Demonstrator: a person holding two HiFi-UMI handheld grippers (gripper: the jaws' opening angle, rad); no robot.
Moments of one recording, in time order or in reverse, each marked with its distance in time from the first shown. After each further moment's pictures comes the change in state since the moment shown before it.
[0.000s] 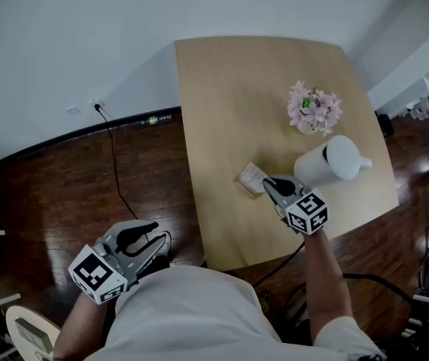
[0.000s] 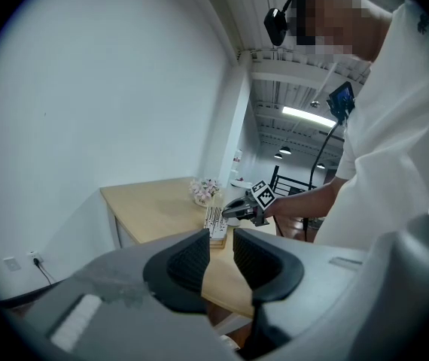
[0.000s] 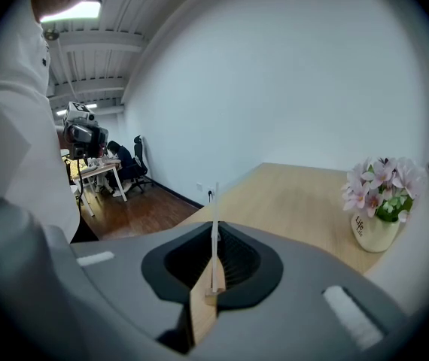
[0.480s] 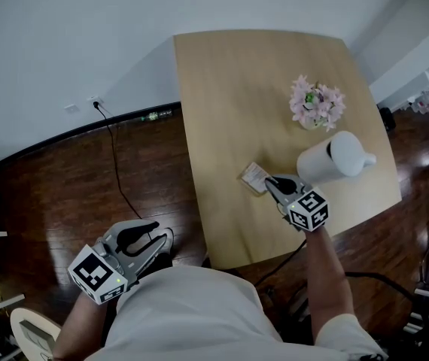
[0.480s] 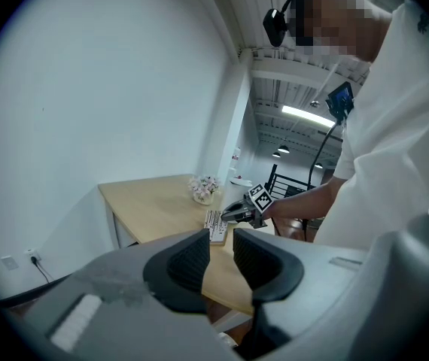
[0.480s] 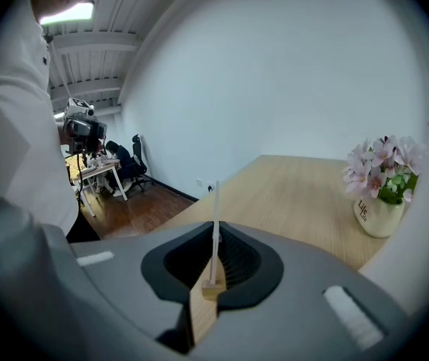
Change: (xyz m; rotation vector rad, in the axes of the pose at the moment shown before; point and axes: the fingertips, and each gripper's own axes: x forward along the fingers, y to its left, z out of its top) left arm -0.001 0.007 -0.001 -0.011 0.023 -0.023; right arm 0.010 -0.004 -0.024 0.034 0.029 0.008
